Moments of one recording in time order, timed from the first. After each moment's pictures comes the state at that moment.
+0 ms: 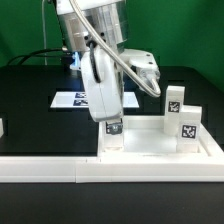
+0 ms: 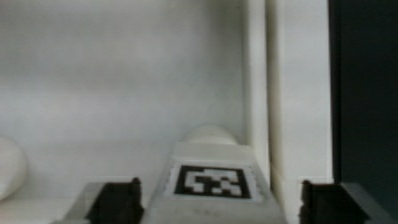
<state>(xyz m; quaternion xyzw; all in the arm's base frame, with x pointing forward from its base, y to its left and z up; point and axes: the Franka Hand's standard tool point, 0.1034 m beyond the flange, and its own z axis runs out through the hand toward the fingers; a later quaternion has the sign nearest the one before) 0.620 0.002 0.067 -0.67 0.73 0.07 0.08</state>
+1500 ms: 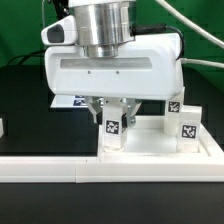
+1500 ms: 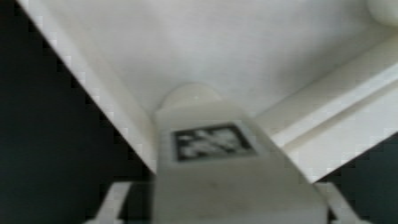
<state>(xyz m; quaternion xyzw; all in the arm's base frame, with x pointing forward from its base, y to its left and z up) 0.622 -0.002 0.068 -0.94 0.33 -0.02 0.06</state>
